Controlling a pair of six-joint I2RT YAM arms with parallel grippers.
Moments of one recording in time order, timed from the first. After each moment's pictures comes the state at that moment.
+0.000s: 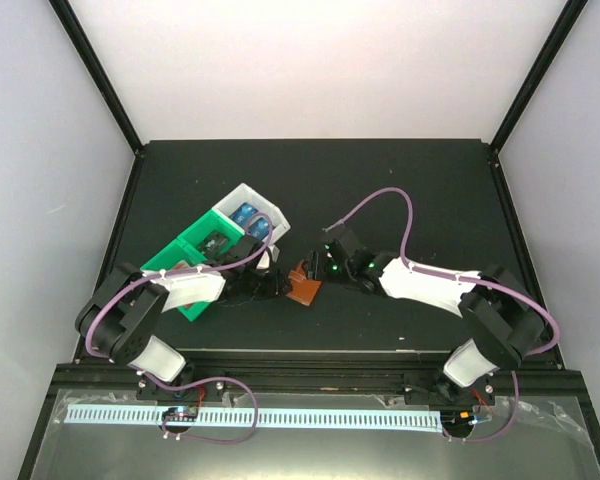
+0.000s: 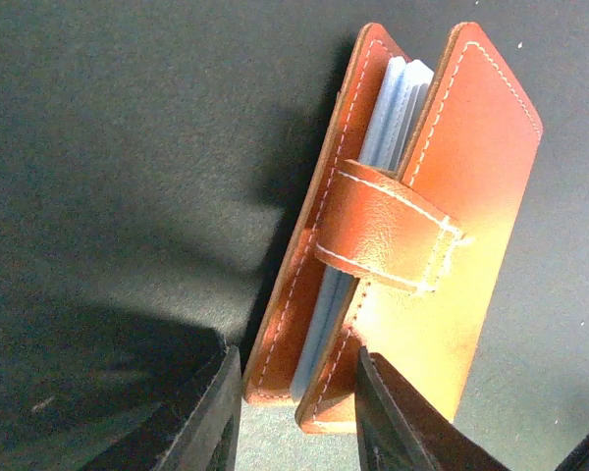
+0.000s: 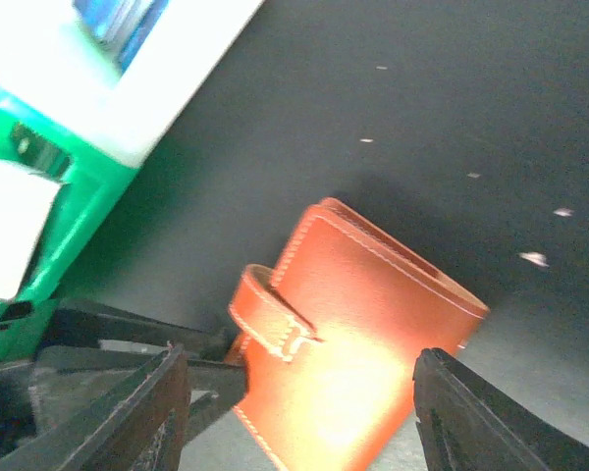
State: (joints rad) left arm -0.57 1.51 0.59 -0.07 0.35 -0.69; right arm 0.83 1.57 0.87 -0.13 -0.05 0.80
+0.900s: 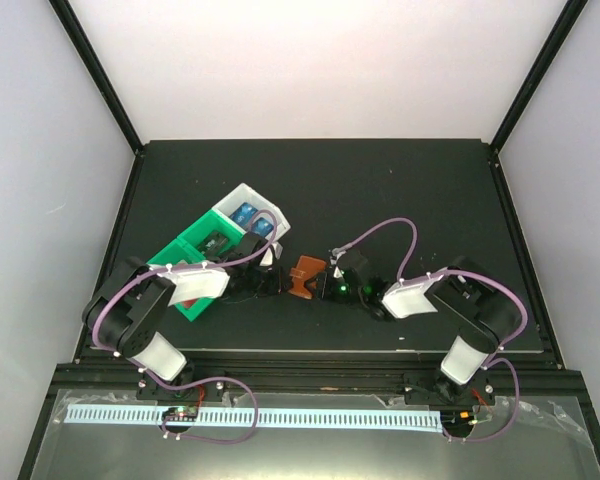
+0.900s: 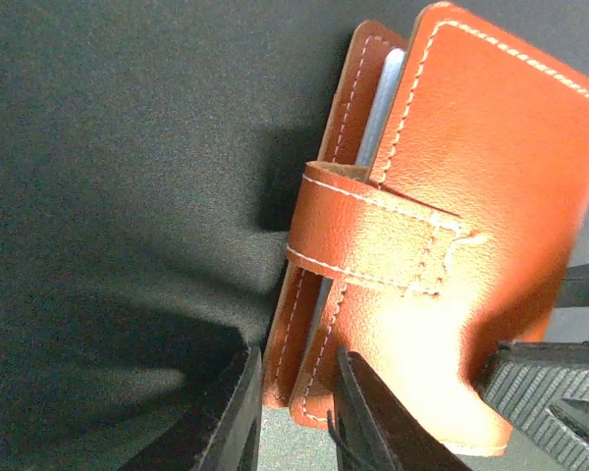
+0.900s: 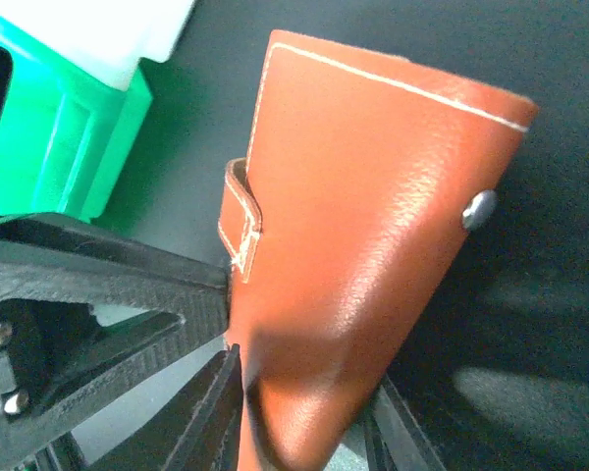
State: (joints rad) left arm -0.58 1.57 0.63 -0.06 0.34 -0.67; right arm 0.81 1.68 0.55 0.46 -0.23 0.94
